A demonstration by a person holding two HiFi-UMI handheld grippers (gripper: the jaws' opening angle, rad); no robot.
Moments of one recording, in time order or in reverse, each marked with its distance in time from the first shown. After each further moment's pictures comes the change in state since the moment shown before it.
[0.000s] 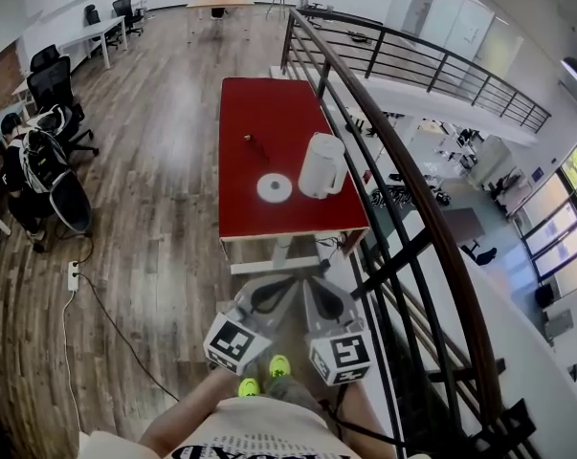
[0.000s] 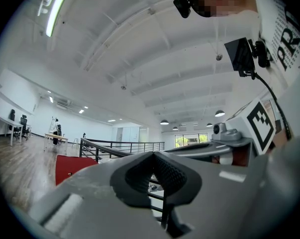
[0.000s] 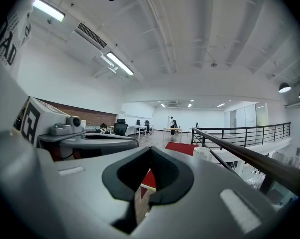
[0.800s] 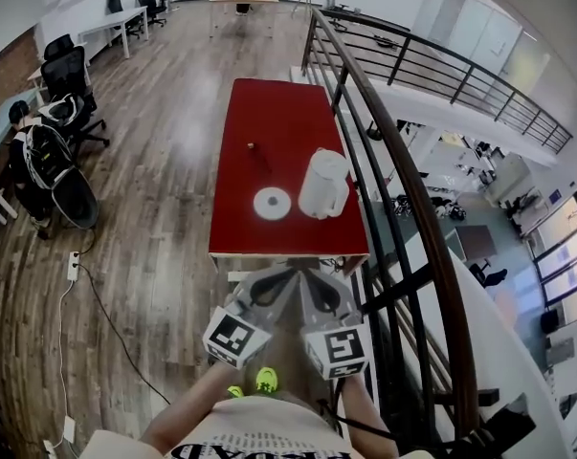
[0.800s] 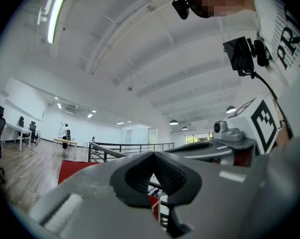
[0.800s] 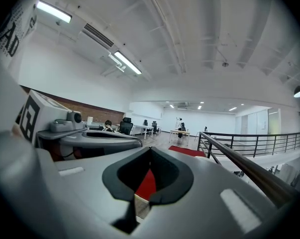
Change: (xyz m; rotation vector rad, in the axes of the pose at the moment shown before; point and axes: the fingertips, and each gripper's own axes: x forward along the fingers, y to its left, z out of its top) left arm 0.094 0.056 0.014 0.016 -0.030 0.117; right arm 0.073 -0.077 0.021 -0.079 -0.005 0.113
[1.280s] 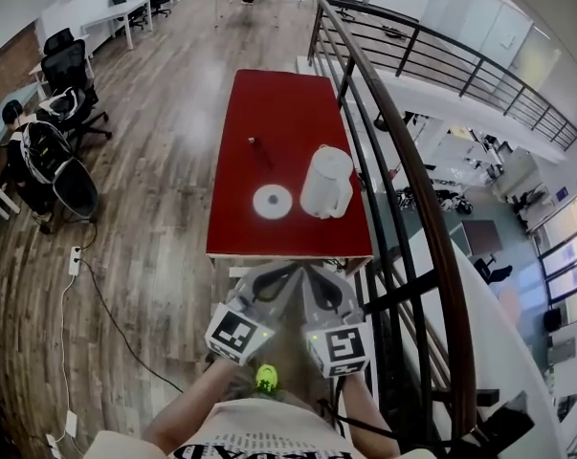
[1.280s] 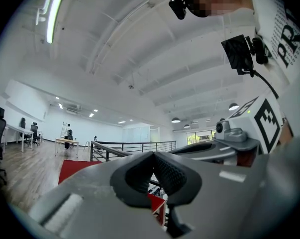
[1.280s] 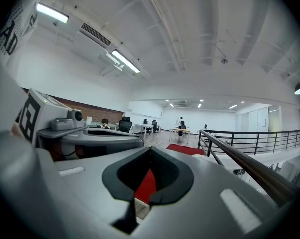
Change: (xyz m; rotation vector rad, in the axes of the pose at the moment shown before) left arm 0.034 0.019 -0.010 -0.018 0.008 0.034; right arm 0.023 -0.028 -0.013 0.010 0.009 0.007
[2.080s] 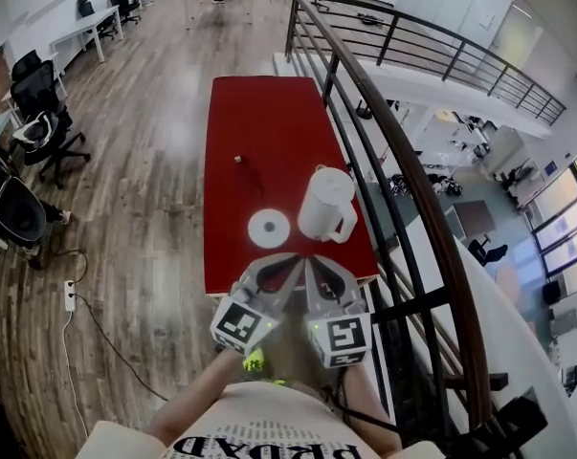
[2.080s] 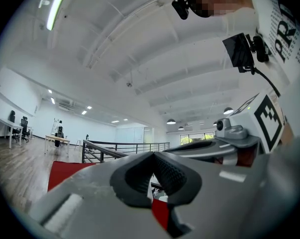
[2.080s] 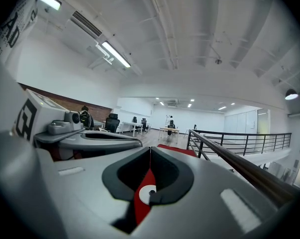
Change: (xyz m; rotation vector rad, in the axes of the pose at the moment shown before) left arm 0.075 0.098 -0.020 0.017 0.007 -0.108; right arm 0.109 -0.059 0.002 0.001 0.019 -0.132
